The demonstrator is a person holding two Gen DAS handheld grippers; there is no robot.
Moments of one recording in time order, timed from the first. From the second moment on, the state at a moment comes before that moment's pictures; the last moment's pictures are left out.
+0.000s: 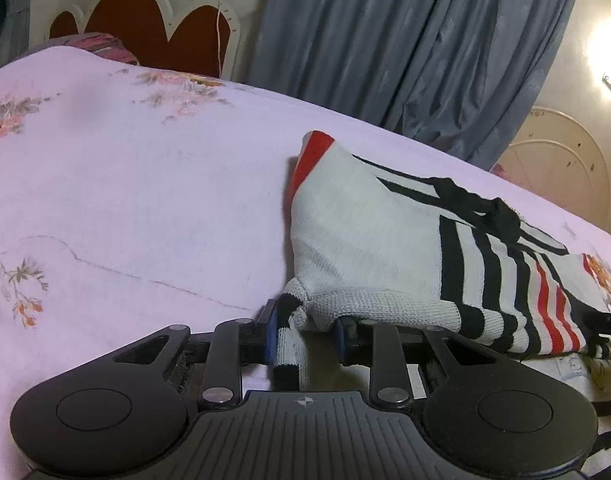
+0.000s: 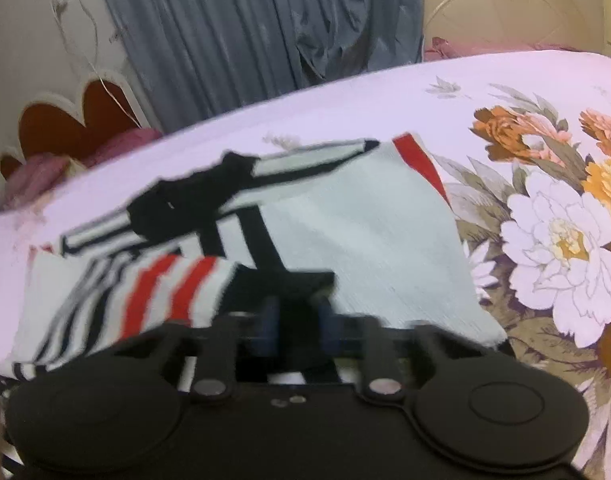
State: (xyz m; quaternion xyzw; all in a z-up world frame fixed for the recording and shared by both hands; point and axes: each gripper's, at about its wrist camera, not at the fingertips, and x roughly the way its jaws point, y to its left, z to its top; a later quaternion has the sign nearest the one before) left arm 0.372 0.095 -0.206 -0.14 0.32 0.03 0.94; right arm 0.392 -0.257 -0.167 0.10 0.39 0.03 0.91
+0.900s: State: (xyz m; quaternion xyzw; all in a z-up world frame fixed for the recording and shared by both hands) left arm 0.414 0.070 -0.152 -0.15 0.33 -0.03 0.93; right arm 0.415 -0.241 -0.165 0.06 0.39 0.04 0.92
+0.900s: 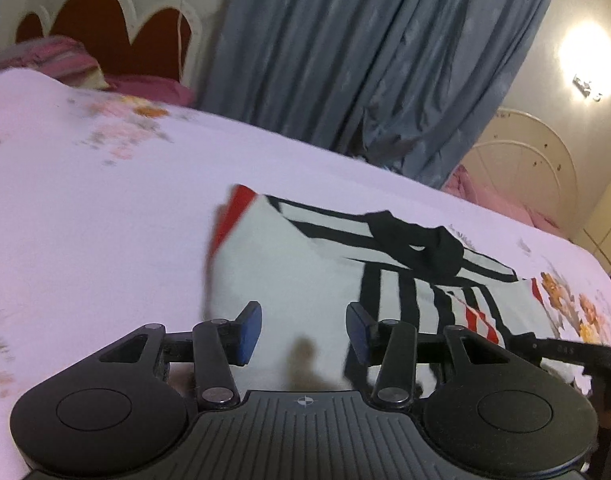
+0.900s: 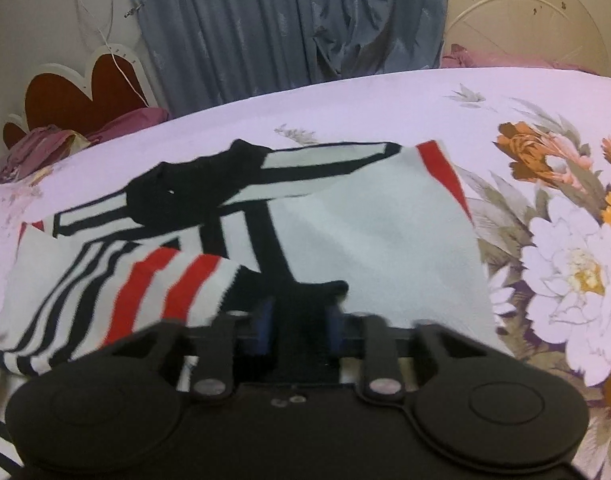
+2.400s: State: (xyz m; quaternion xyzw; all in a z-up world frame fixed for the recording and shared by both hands) left arm 0.413 0.019 -0.169 -0.08 0.34 -0.06 0.94; right arm 0.398 -0.196 -0.146 -0.01 0.37 0.11 0.92
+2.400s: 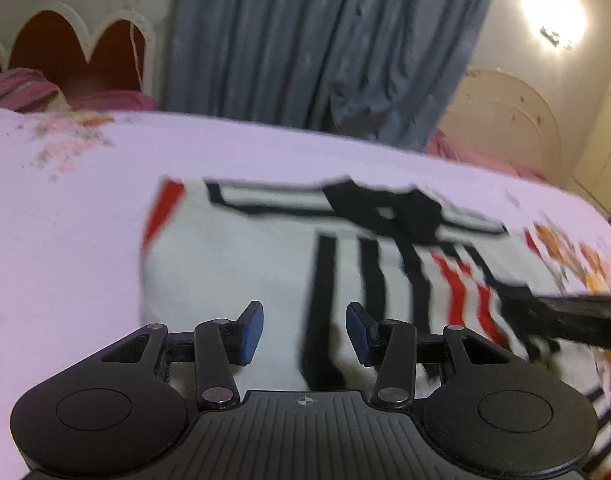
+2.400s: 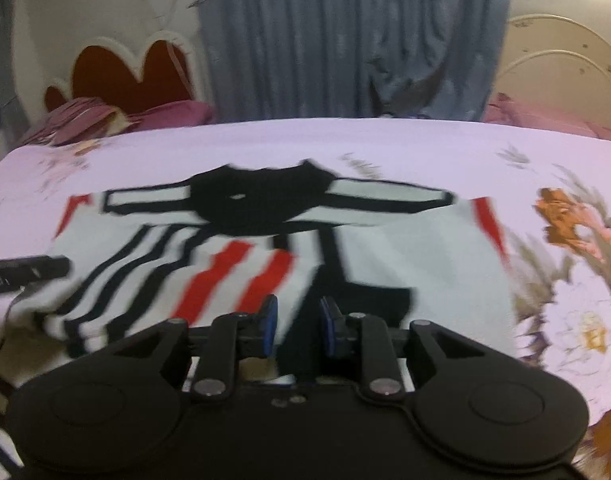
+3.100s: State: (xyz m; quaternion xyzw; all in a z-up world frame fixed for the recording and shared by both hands) left arm 0.370 -0.018 -0.161 -0.07 0.34 -0.06 0.94; right arm 0.351 -0.216 -0.143 0.00 0.39 0.11 0.91
